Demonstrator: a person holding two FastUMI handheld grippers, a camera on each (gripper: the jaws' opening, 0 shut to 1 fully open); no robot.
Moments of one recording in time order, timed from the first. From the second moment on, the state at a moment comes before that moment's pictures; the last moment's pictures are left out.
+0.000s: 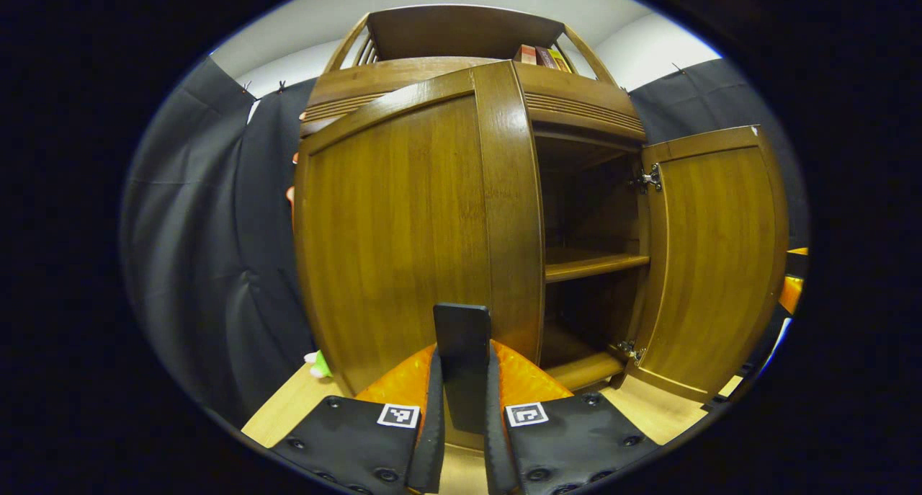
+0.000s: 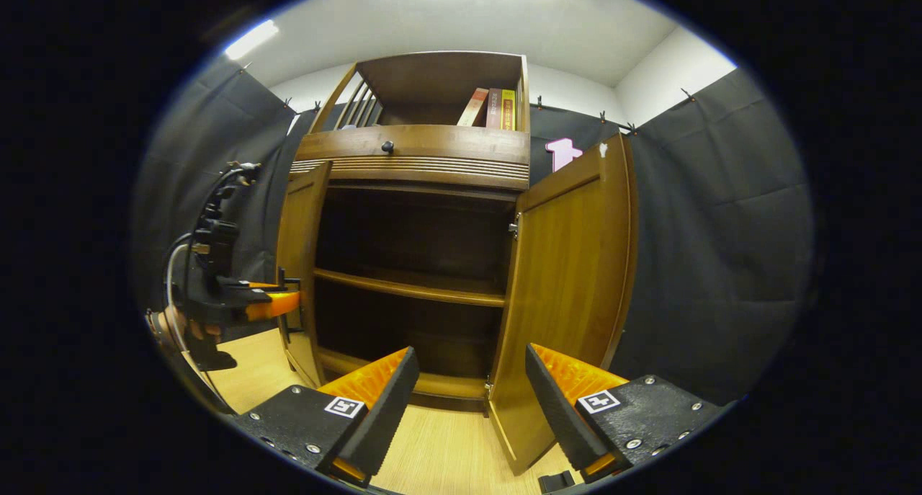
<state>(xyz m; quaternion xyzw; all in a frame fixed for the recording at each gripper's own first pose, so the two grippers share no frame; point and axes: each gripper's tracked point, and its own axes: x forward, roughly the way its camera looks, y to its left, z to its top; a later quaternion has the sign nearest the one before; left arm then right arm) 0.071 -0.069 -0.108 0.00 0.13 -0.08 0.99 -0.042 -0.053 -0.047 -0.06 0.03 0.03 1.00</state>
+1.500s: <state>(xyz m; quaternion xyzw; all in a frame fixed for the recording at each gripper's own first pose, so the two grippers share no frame) 0.008 0.171 -0.099 -0.01 0.09 -0.14 0.99 -0.044 0.059 -0.035 -0.06 0.03 0.05 1.00</state>
